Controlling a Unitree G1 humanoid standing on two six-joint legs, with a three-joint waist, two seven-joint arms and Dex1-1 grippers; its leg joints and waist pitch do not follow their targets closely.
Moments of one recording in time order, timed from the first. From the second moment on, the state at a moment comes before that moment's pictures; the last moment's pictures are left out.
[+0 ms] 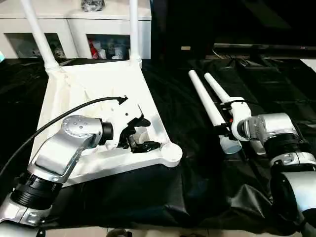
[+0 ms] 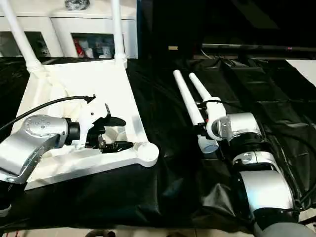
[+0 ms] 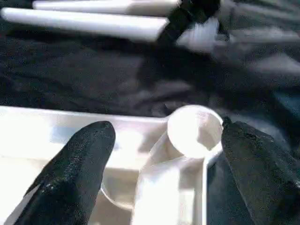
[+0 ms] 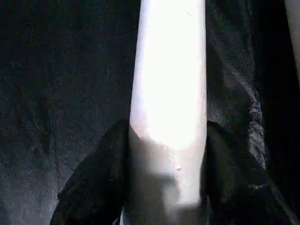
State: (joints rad) left arm -0.48 0.52 -0.25 -0.10 -0.21 0.64 -0.92; right arm -0.88 -0.36 -0.07 0.94 0.08 0.84 0.44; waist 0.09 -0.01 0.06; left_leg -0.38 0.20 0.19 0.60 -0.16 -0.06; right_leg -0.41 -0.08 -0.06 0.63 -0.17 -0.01
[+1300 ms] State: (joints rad) left arm -0.81 -0.02 0.24 0.29 -0.63 0.79 -0.49; right arm -0.55 -0.18 -0.16 0.24 0.58 0.75 0.91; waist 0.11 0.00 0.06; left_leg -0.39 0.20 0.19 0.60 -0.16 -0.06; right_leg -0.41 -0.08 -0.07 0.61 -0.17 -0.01
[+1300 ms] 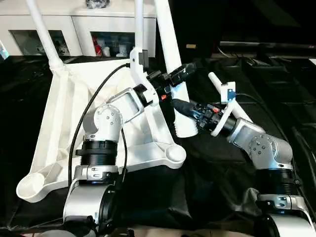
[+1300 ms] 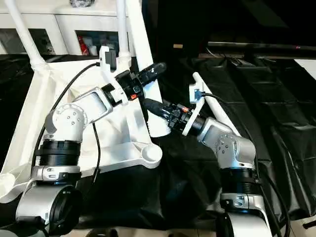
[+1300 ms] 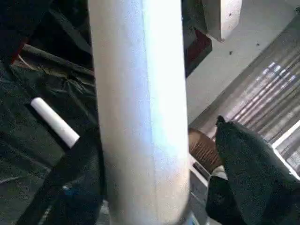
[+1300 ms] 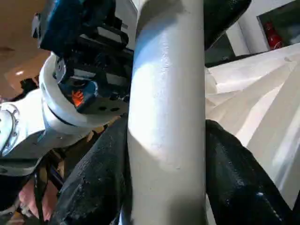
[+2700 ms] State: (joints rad) left arm -0.77 0.19 0.00 0.13 -0.64 0.81 -0.83; right arm -0.57 -0.41 0.07 0.05 0.56 0.87 1.06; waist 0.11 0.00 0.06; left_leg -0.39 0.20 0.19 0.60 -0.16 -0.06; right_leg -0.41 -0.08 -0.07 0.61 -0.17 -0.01
